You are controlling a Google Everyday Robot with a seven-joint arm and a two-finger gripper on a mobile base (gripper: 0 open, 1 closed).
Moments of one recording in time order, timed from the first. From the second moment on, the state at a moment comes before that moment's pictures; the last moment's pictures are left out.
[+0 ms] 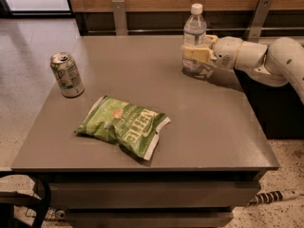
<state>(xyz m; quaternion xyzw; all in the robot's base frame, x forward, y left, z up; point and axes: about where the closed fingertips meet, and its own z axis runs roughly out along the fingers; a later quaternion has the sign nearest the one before) 0.733 -0.143 0.896 -0.37 0.62 0.32 0.61</state>
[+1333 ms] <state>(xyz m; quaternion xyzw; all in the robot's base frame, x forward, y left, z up) 0.730 -0.145 0.880 -0.35 0.63 0.33 0.62</state>
